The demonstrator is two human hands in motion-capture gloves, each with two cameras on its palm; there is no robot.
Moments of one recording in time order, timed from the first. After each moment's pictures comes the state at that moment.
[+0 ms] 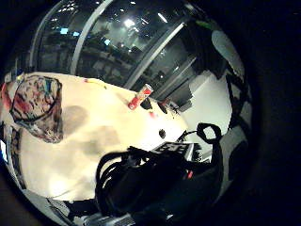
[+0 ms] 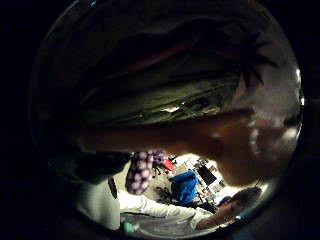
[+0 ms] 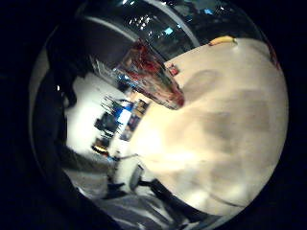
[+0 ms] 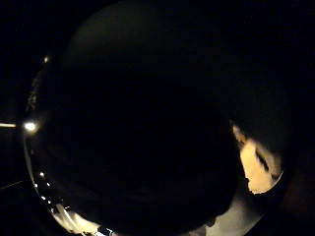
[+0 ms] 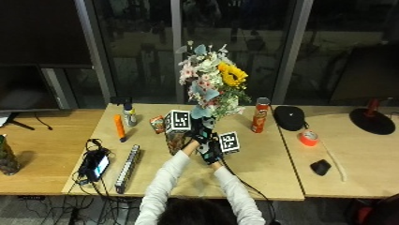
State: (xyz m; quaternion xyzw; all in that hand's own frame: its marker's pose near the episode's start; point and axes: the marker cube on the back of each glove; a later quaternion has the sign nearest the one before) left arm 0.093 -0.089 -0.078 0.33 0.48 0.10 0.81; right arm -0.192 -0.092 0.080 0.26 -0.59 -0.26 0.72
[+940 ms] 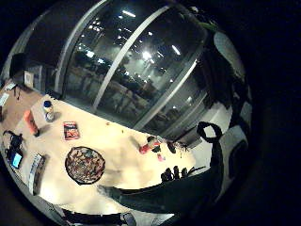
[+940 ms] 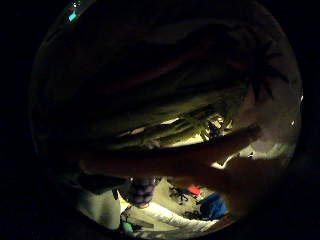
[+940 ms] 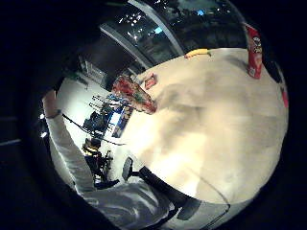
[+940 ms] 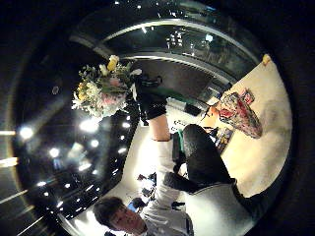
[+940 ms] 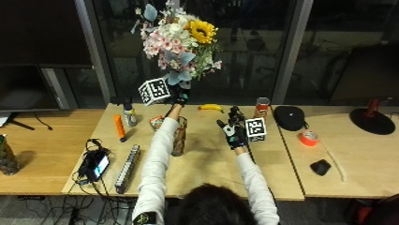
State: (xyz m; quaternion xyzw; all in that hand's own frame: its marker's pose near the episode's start) left arm -0.016 -0.145 -0.220 0.48 0.40 -0.04 0.78; right arm -0.069 -0.103 0.013 0.32 -0.53 -0.26 0.74
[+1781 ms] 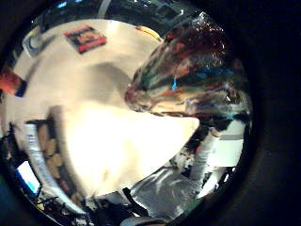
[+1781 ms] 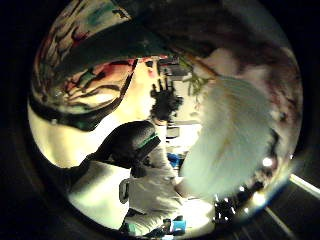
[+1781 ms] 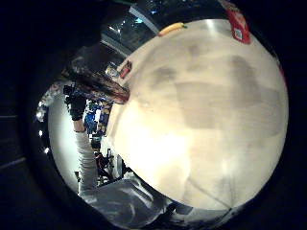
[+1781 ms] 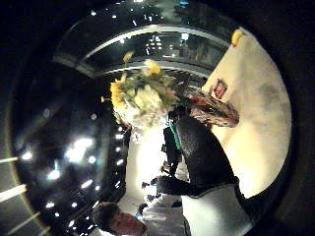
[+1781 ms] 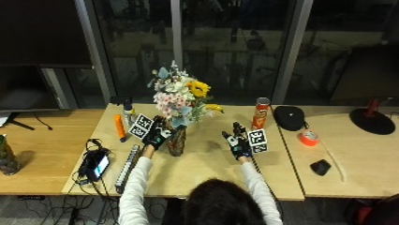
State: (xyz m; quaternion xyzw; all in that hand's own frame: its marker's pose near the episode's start) left arm -0.137 -0.099 0.044 0.00 0.40 -0.03 0.91; right arm -0.041 -0.112 0.102 0.25 -0.54 -0.18 0.78
